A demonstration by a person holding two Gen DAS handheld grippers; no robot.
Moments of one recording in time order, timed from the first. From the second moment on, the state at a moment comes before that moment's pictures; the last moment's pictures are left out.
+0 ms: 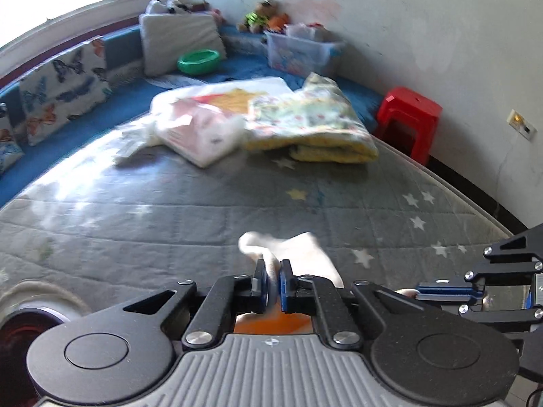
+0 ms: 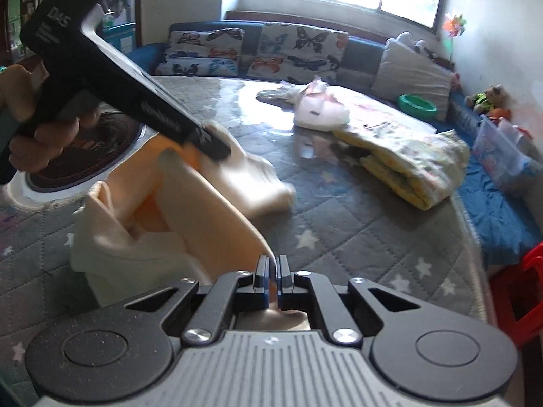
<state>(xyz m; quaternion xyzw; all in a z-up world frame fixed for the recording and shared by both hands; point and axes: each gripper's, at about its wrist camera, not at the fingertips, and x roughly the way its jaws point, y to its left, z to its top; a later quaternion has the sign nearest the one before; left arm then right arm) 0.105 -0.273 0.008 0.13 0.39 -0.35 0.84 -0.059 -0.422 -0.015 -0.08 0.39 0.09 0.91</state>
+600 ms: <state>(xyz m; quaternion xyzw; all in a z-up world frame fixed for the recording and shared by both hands) 0.105 -0.203 0.013 0.10 0.38 -0.30 0.87 -0.033 -0.403 -0.025 -0.09 0.42 0.14 0.89</state>
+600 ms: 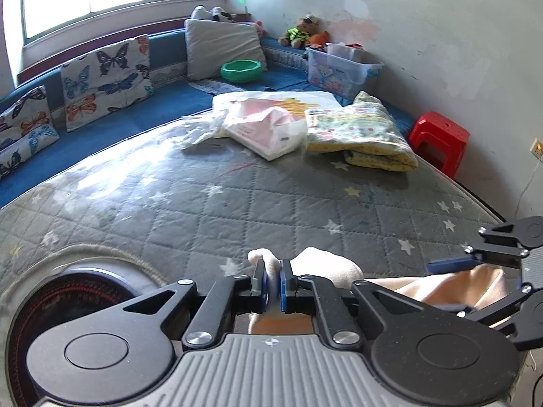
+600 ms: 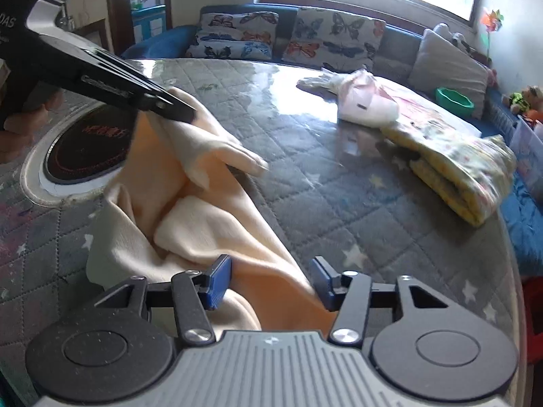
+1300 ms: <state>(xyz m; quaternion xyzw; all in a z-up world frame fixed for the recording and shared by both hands) 0.105 -0.082 0.060 0.04 0.33 -0.18 0.93 -0.028 -0.381 0.063 -0.18 0.28 0.01 0.94</state>
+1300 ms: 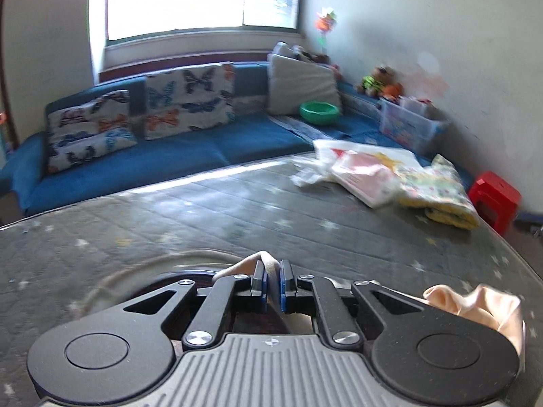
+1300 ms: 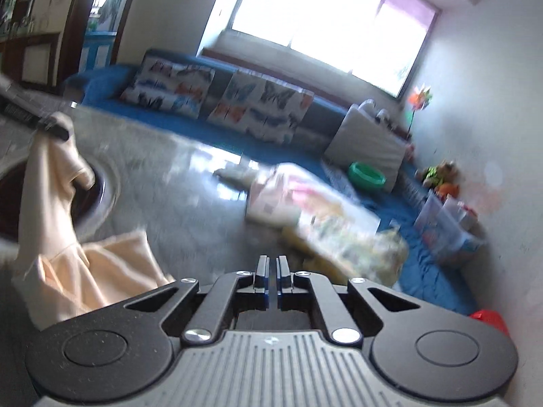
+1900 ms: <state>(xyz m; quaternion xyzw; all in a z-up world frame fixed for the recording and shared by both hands) 0.086 0.013 0.052 0.04 0.34 -0.10 0.94 -0.022 -0.288 0.004 -0.13 0.38 0.19 0.90</state>
